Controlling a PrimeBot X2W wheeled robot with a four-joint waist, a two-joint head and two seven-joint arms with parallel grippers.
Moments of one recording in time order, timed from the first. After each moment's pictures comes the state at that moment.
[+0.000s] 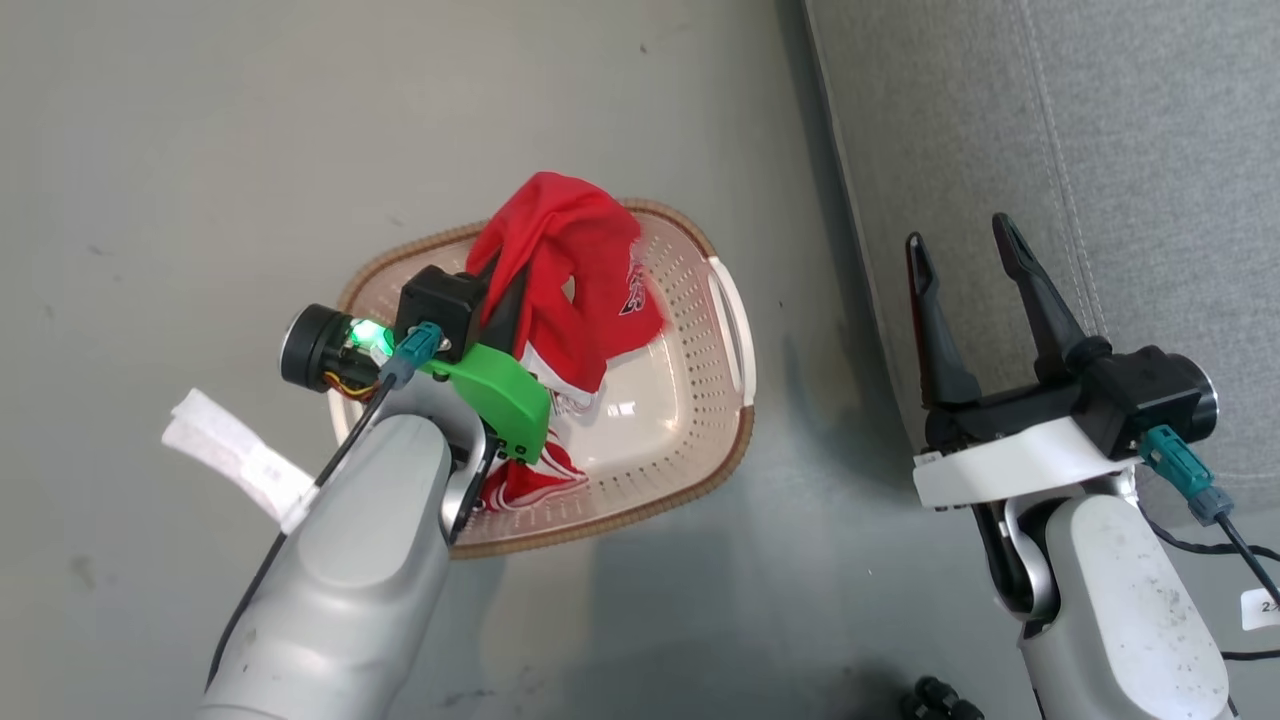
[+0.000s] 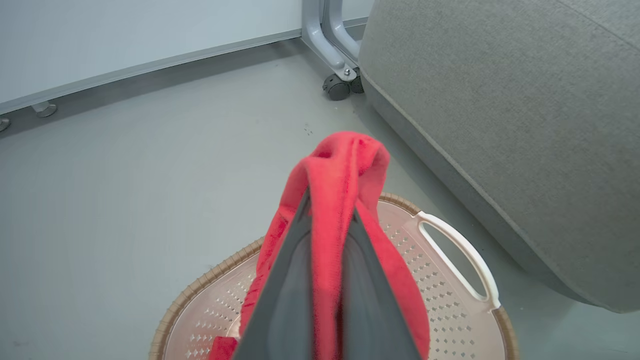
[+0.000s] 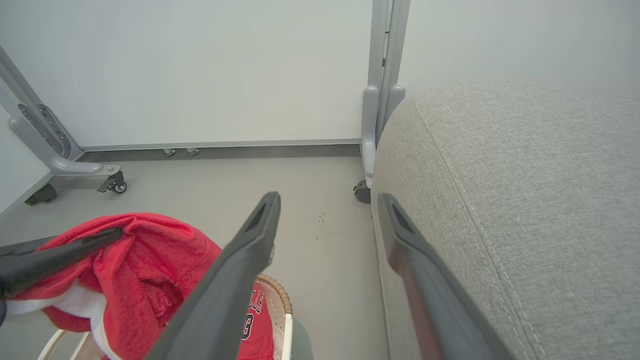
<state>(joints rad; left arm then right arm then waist) -0.73 0.05 -0.49 0.80 -0.24 -0.06 -0.26 -0.29 -0.05 0.09 0.08 0.10 0.13 -0.26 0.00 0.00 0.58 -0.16</state>
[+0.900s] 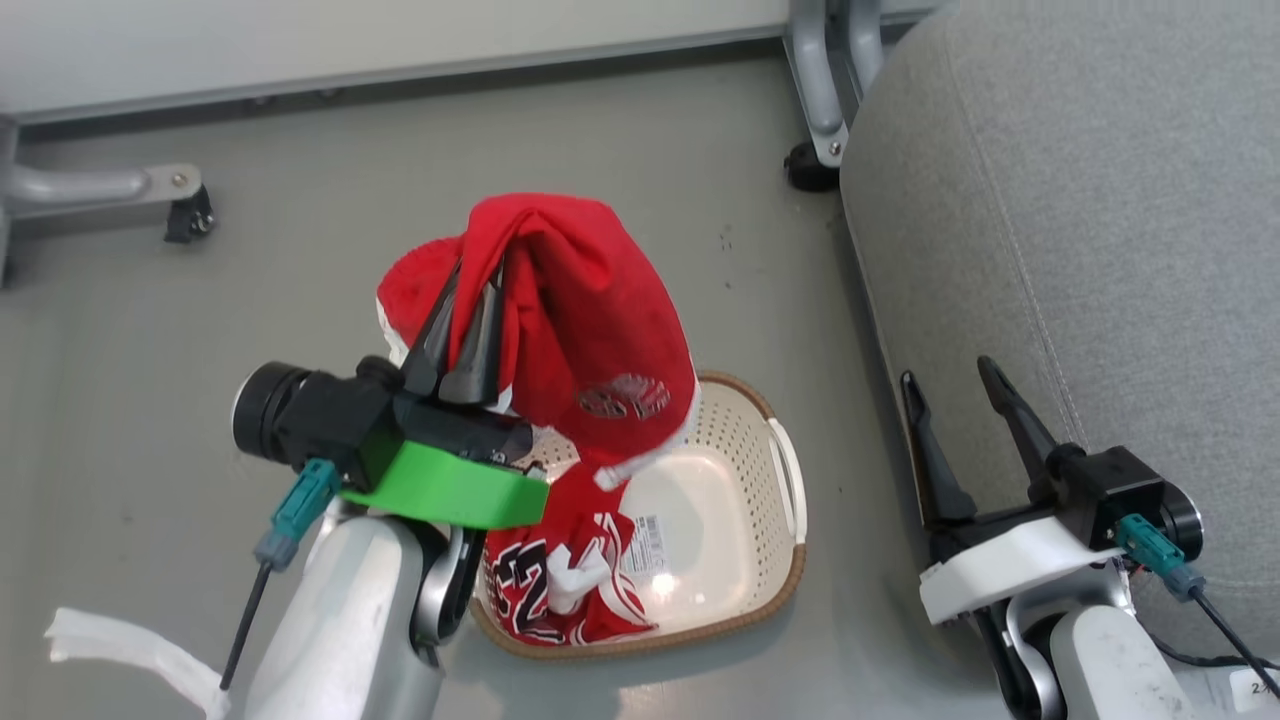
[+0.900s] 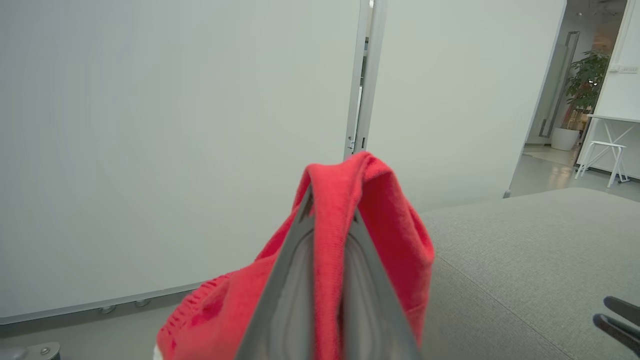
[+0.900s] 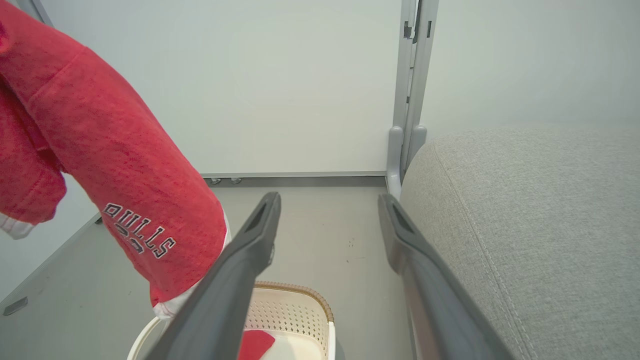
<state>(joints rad) -0.37 0.06 -0.33 0.10 -0.27 -0.06 -0.26 -0.11 -0.05 0.08 0.07 0.10 0.13 -0.18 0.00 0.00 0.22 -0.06</state>
